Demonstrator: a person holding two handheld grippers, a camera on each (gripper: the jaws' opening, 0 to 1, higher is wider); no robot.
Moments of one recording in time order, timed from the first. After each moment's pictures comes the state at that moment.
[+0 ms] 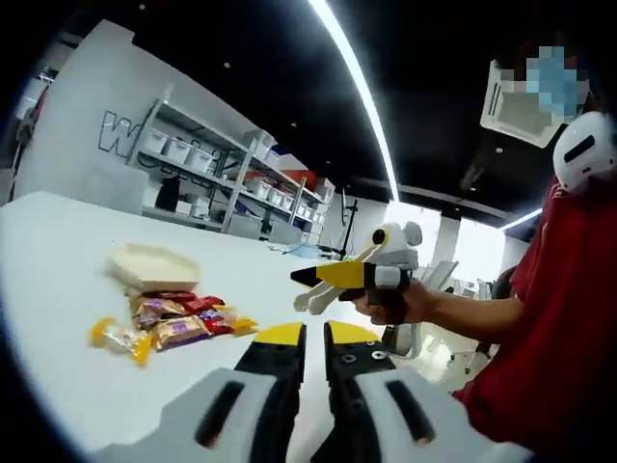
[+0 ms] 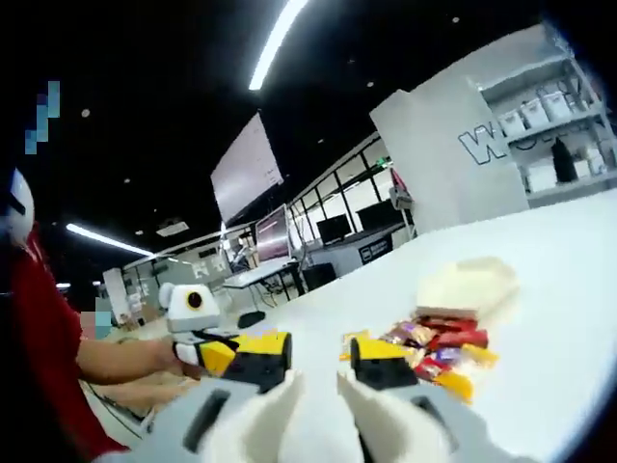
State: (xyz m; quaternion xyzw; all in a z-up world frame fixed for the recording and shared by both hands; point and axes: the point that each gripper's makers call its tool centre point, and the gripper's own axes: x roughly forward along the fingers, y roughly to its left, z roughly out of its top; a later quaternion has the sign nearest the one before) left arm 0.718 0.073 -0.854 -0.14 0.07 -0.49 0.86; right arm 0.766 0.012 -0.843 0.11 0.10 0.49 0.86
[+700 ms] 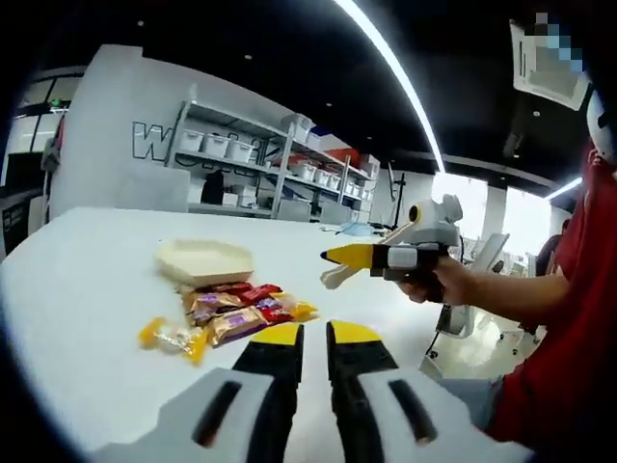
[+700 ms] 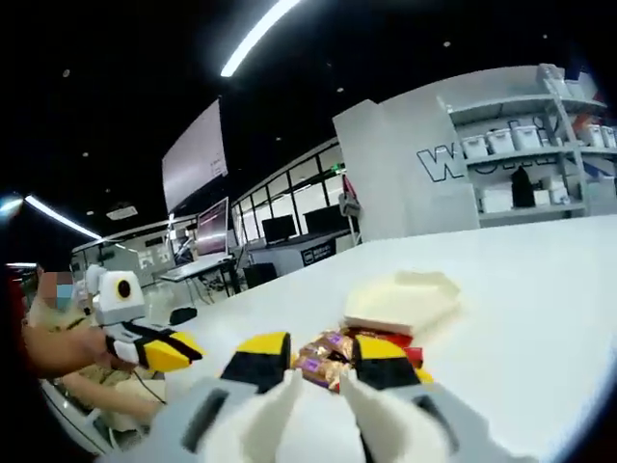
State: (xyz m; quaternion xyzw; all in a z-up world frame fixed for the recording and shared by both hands) left arm 0.751 0.092 -0.874 -0.07 0.10 -0.39 0.91; right arm 0.830 -0.007 -0.856 0.08 0.09 0.39 0.91
